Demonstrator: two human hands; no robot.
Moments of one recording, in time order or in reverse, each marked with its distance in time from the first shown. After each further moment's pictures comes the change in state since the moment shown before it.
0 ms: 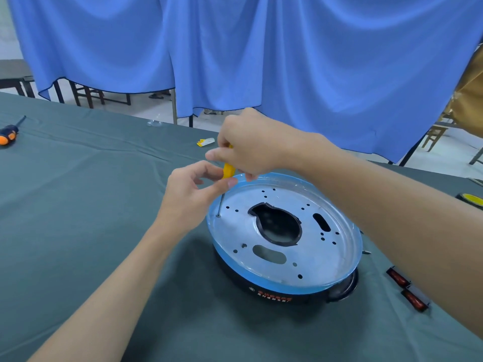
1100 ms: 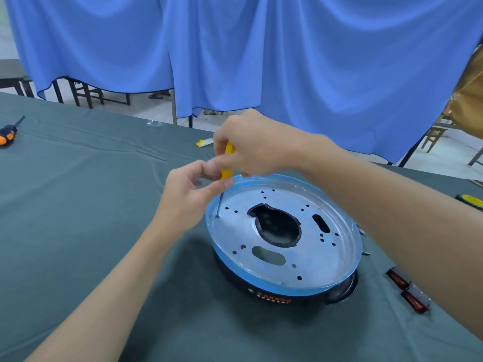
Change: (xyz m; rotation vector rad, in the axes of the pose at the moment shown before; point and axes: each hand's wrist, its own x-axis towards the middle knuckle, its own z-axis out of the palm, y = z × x) left_hand 0.002 0.001 -0.002 -0.064 0.001 -0.064; right_hand -0.001 0.005 0.001 0.017 -0.003 -0.031
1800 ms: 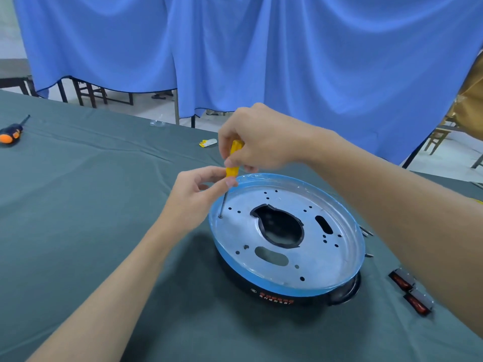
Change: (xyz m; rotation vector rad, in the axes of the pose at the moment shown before) left_hand -0.003 0.002 0.001 -0.080 -0.082 -0.038; right_hand 0.002 0.003 -0.007 0.018 -0.025 0.014
